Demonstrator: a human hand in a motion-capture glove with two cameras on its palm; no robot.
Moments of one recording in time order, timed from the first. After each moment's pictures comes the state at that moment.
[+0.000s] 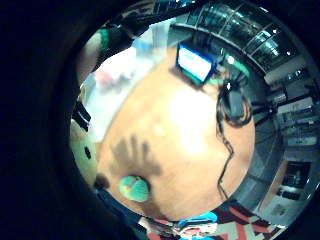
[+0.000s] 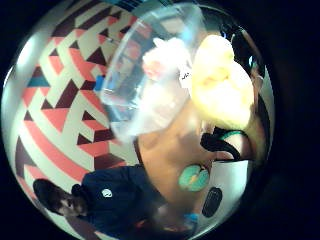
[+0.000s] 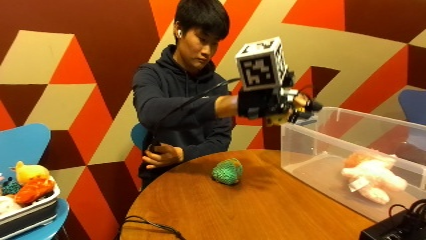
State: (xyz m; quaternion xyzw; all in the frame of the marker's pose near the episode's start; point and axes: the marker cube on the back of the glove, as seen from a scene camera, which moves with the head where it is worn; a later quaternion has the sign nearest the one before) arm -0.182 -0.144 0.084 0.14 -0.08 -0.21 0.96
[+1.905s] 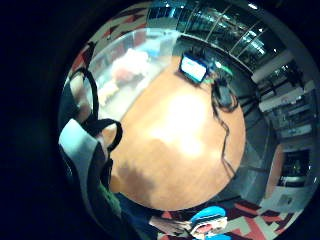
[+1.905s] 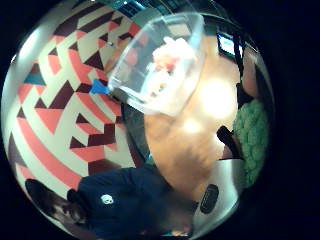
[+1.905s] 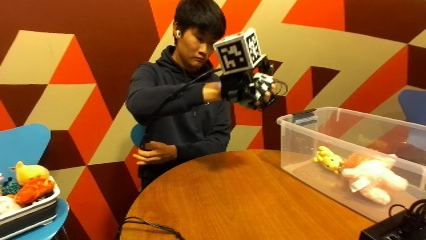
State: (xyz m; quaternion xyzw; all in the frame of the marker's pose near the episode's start) arm -0.197 -0.057 0.070 0.19 -0.06 -0.18 0.96
